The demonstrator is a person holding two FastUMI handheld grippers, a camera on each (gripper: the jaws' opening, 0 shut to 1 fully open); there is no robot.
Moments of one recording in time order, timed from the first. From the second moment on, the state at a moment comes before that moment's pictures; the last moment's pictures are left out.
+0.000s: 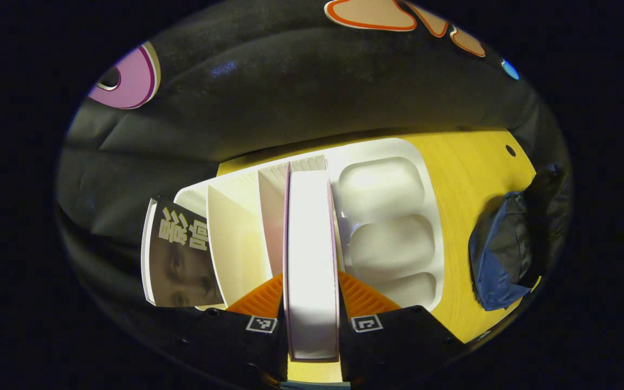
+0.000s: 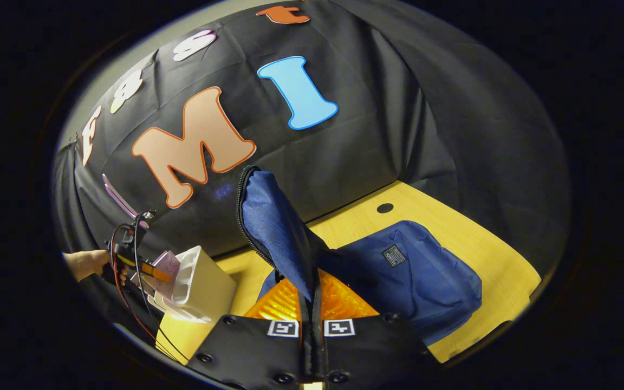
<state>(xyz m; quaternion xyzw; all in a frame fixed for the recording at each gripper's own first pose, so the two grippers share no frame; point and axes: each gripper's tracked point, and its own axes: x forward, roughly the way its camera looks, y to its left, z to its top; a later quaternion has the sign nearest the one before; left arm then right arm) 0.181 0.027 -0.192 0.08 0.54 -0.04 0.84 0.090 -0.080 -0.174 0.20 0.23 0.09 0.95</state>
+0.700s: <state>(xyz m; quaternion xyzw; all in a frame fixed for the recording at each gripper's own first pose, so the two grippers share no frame) 0.165 0.077 -0.115 -0.03 0.49 -0.07 0.87 0.092 -0.078 -0.173 0.19 0.24 0.09 0.95</state>
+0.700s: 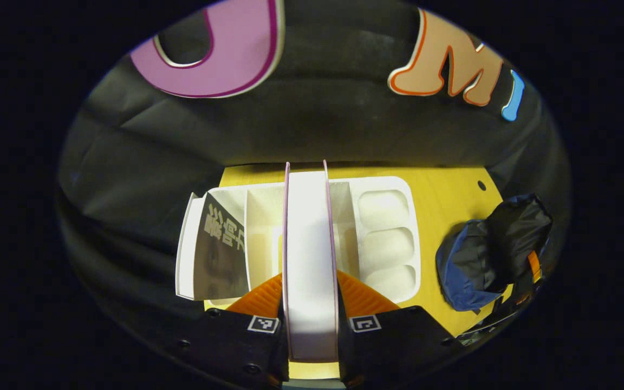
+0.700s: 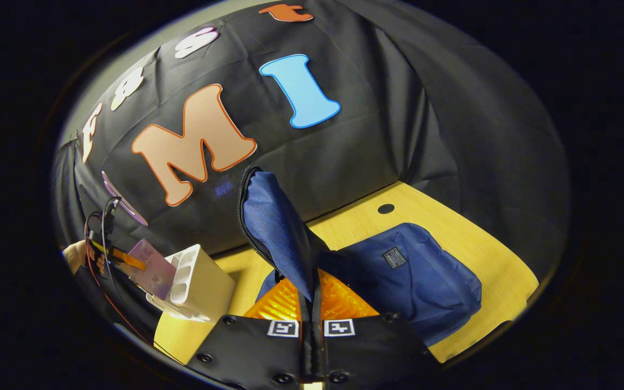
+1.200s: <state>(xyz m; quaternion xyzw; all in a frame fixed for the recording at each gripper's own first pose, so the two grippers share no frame) 0.148 0.112 -0.053 -0.11 0.43 -0.09 0.89 0.091 -0.079 -0.171 0.19 0.24 0.08 0.95</state>
